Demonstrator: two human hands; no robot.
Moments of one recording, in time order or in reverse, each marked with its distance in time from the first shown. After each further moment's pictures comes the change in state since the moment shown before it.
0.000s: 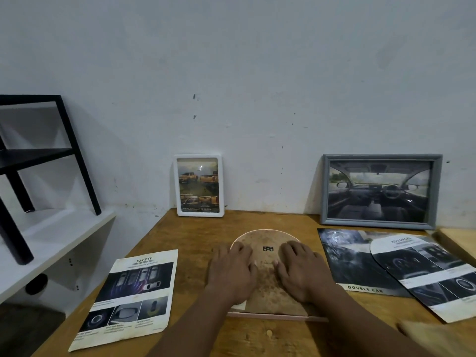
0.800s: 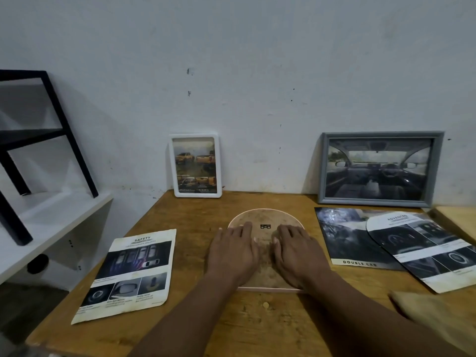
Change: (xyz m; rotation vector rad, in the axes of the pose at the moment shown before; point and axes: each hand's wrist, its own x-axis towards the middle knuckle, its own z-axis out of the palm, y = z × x) left_hand -0.016 0.017 -0.005 0.027 0.036 0.019; right_hand -0.018 -0.012 0.007 0.031 0.107 -0.008
